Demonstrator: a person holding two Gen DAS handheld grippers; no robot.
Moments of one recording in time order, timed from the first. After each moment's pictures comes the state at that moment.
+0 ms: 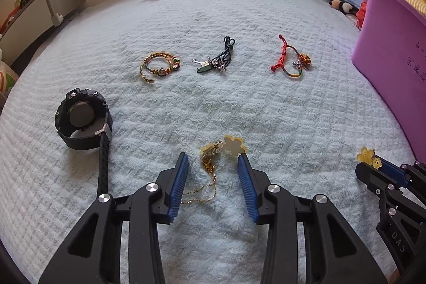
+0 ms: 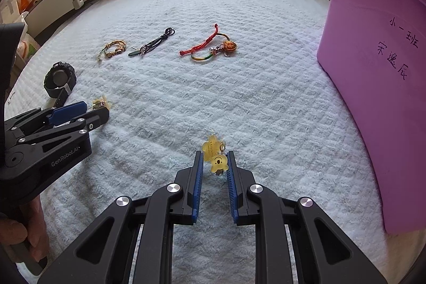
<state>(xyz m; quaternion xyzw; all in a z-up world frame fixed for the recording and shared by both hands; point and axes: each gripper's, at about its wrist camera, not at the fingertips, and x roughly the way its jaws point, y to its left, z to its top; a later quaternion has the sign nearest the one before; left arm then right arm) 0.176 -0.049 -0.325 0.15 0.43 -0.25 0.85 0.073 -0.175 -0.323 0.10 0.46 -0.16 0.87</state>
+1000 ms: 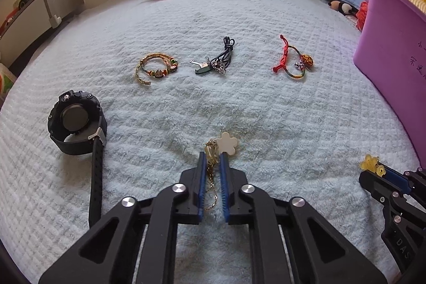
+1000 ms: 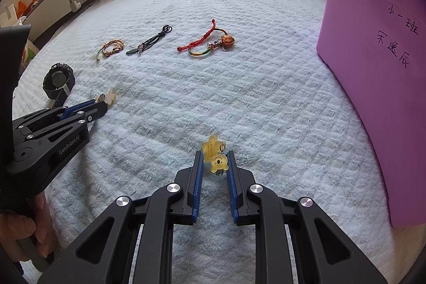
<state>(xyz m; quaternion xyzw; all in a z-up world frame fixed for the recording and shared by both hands) 0.180 -0.048 -0.330 0.15 0.42 -0.26 0.85 0.069 -0.176 -0.329 0.12 0.46 -0.16 0.86</state>
